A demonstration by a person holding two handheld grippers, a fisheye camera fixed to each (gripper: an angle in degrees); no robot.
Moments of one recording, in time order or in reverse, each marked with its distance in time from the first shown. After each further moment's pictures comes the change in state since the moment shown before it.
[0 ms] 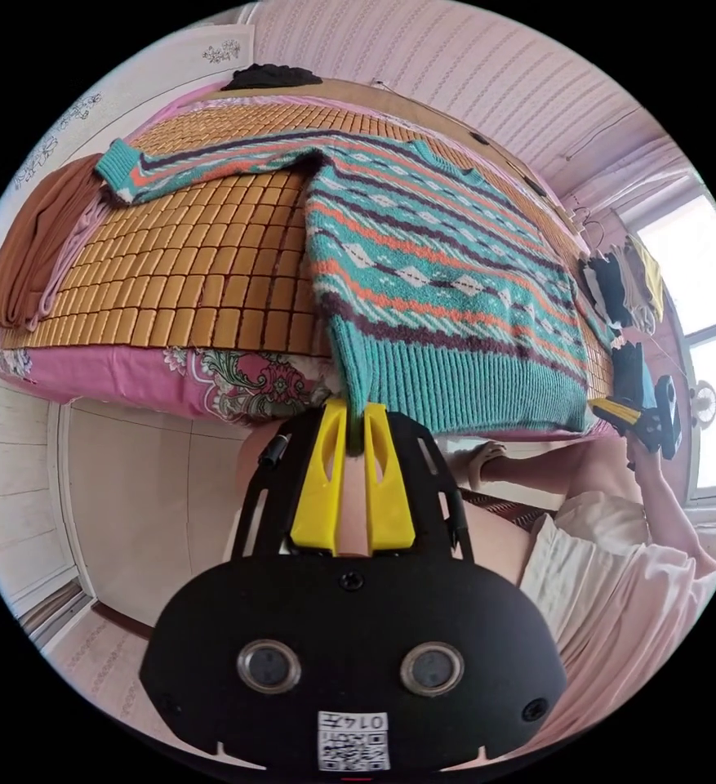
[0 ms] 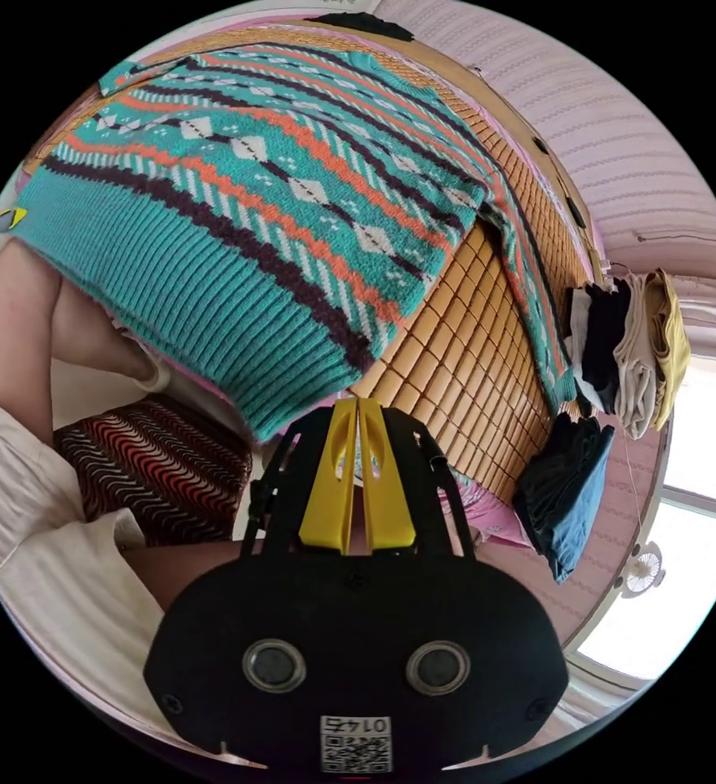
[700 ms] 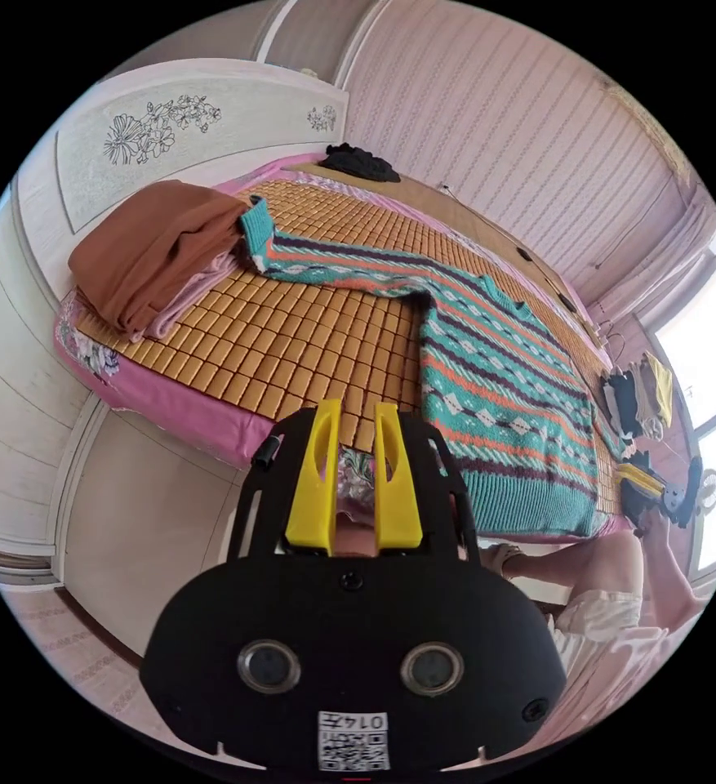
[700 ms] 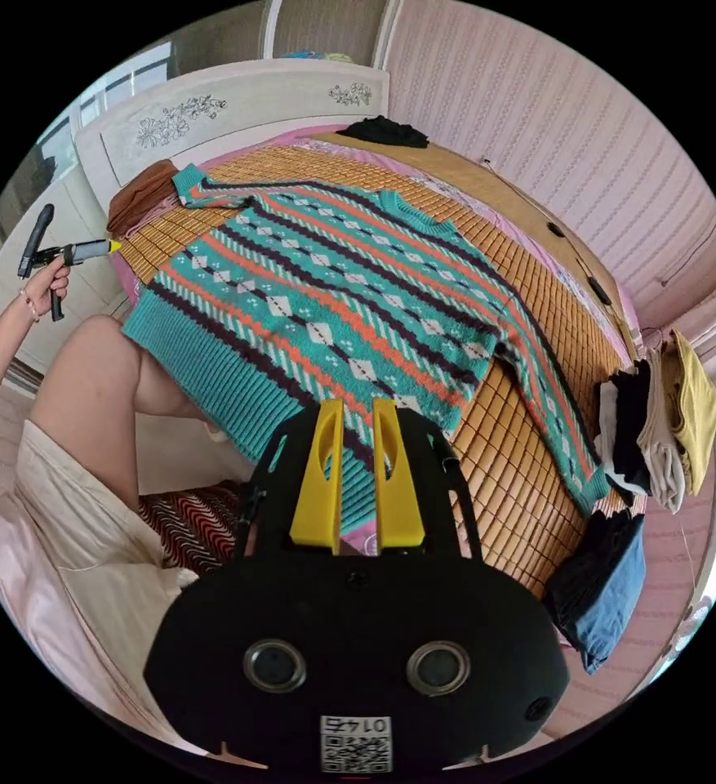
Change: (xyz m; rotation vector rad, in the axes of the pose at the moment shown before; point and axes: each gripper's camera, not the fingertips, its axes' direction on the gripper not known) left arm -0.130 0.002 -0.180 0.355 -0.061 -0.230; right arm -0.050 -0.020 -0.082 0.468 -0.228 -0.074
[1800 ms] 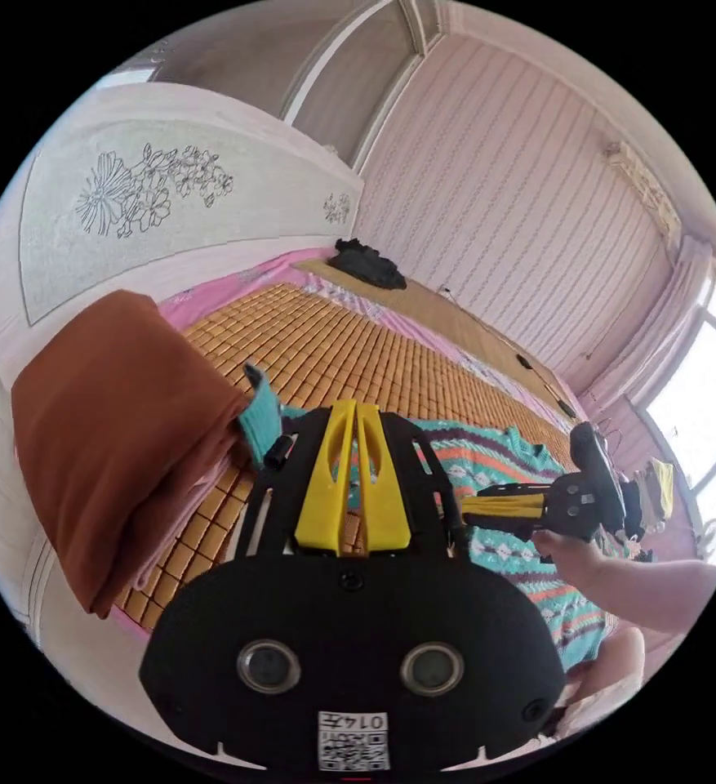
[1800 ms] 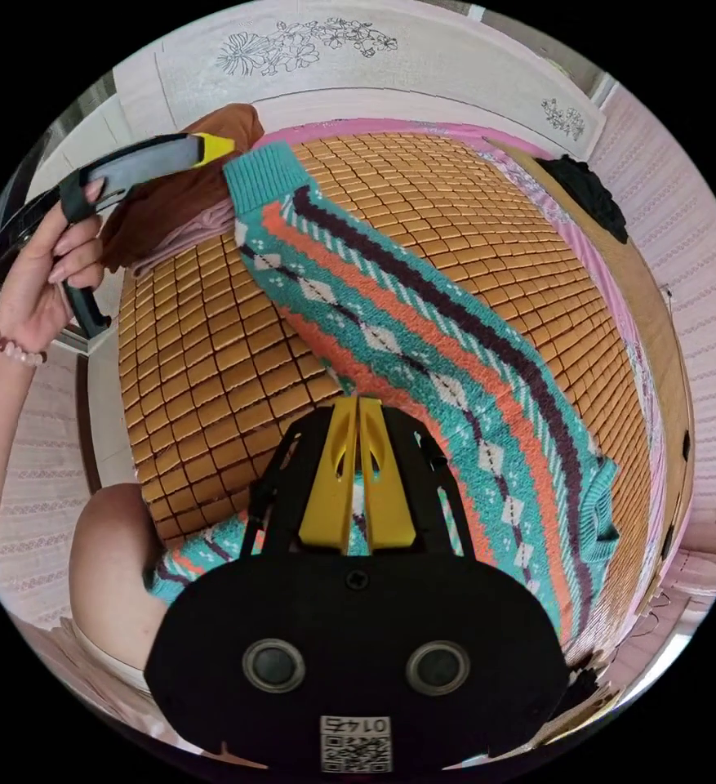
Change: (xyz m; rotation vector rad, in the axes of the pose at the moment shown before) left arm -0.055 -0.224 -0.028 0.364 0.082 0.051; right arm -0.206 -0.378 0.188 -0.084 -0.222 -0.357
